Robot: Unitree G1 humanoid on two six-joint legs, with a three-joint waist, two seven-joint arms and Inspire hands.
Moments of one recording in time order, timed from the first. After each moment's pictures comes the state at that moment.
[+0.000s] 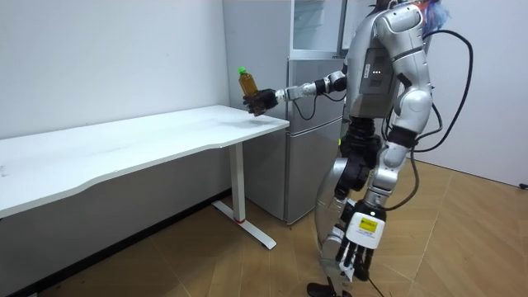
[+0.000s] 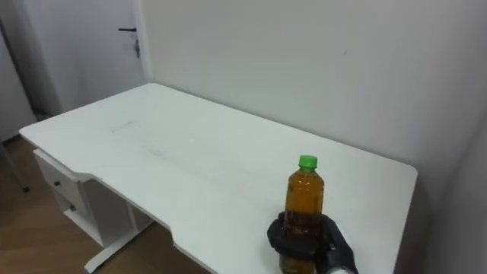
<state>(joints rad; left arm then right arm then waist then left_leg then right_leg) 0.36 0.28 -0.04 0.90 0.08 0.10 -0.07 -0.33 -0.38 0.33 0.41 0.60 -0.01 -0.17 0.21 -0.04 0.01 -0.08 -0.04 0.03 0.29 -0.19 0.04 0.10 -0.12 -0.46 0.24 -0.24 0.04</state>
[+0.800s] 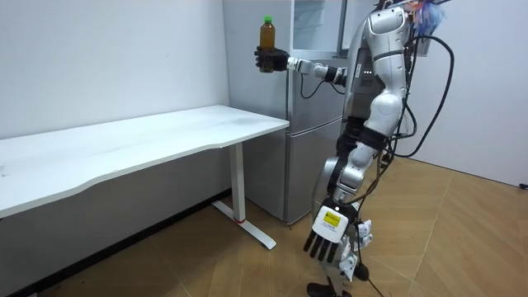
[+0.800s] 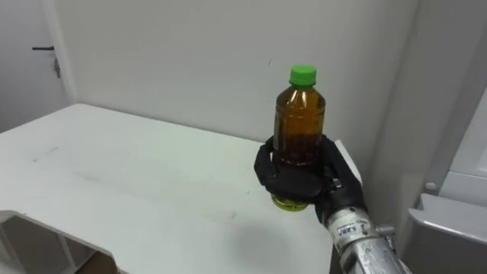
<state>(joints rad) 0.30 0.27 0.01 0.98 0.10 0.08 -0.04 -0.32 -0.44 0.16 -0.02 0.51 0.02 -0.14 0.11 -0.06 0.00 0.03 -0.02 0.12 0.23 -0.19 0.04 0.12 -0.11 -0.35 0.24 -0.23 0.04</state>
